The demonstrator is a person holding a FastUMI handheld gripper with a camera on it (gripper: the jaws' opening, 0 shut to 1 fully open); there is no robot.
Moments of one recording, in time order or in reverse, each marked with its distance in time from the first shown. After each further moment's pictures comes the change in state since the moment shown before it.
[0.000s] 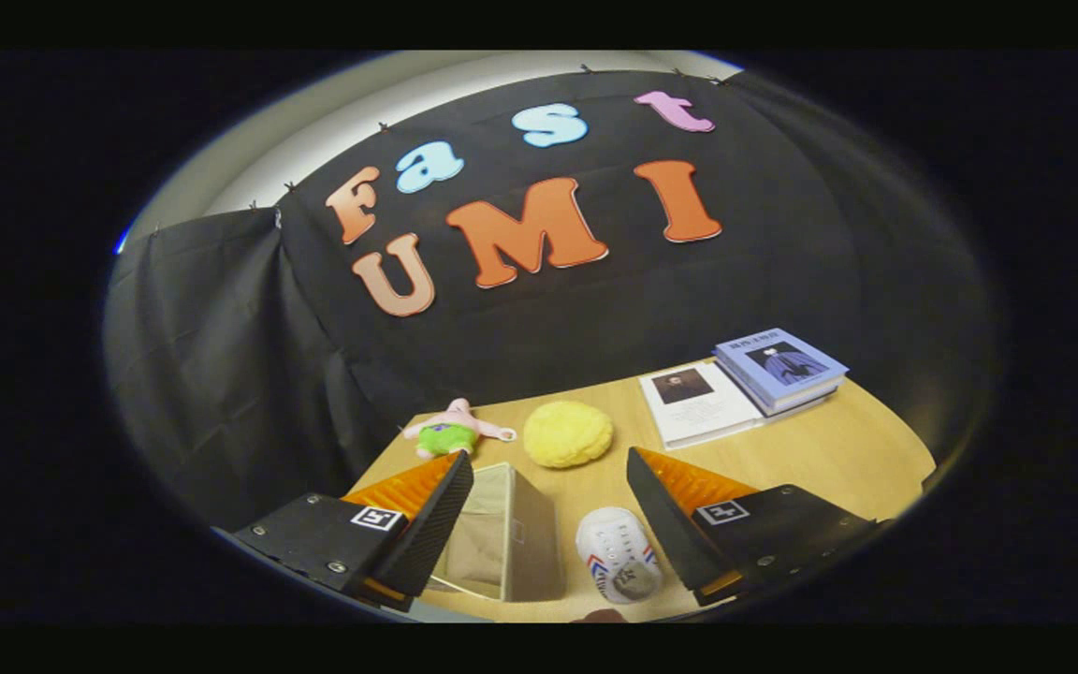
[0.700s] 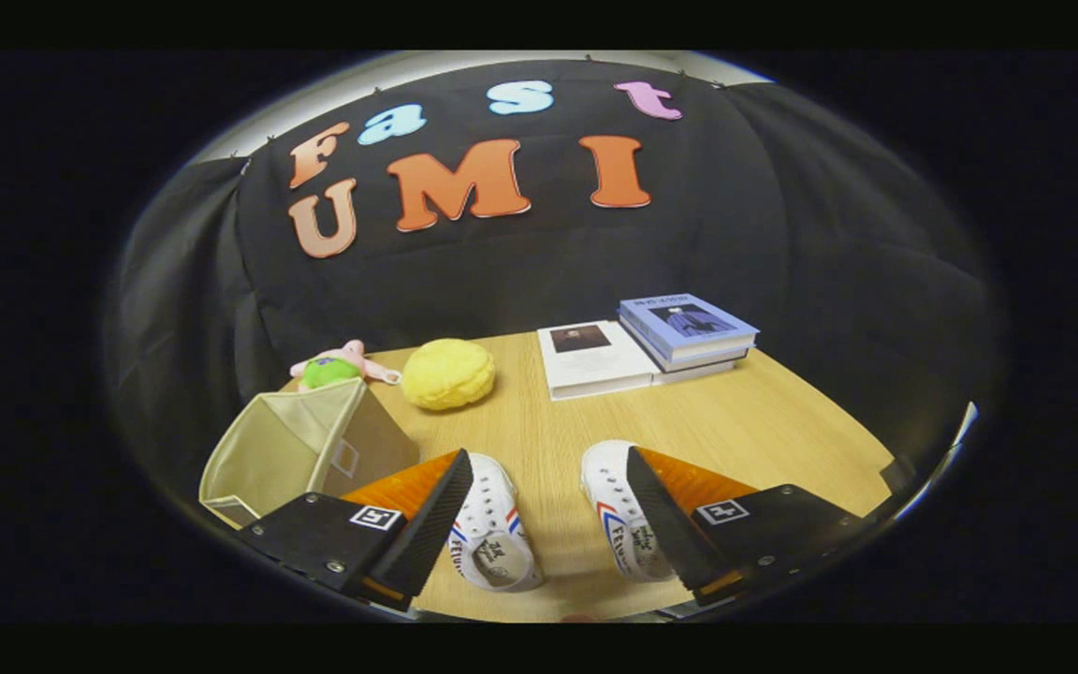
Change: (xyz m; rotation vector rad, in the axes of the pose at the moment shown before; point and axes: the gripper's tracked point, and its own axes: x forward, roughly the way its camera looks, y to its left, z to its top) arm 0.014 -0.080 -0.110 -0.122 0.100 -0.199
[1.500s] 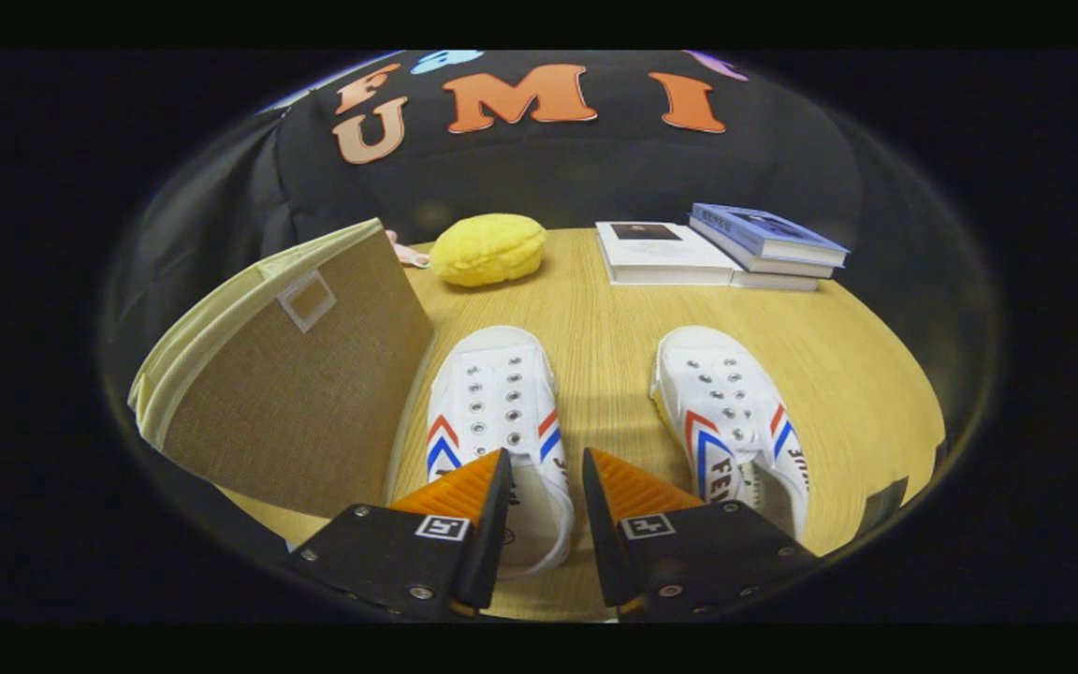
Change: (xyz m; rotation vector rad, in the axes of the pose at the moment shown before) arm 0.027 0.029 -0.133 -0.100 0.318 0.111
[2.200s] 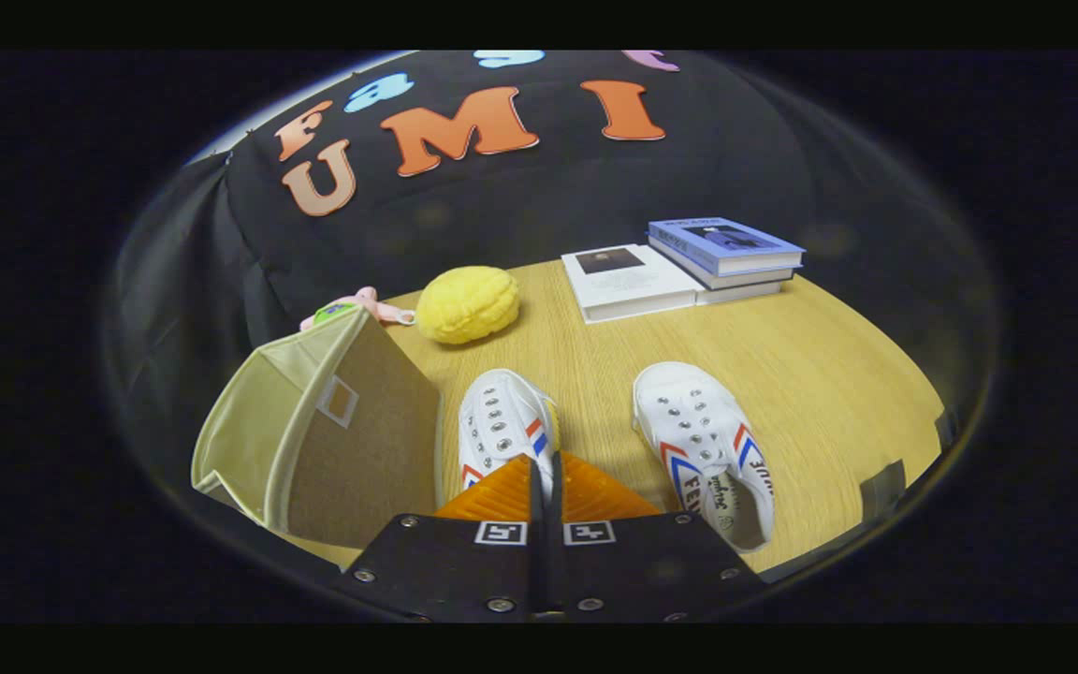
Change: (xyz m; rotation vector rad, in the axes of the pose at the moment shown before) arm -0.049 -0.003 0.069 0.177 -0.135 -0.025
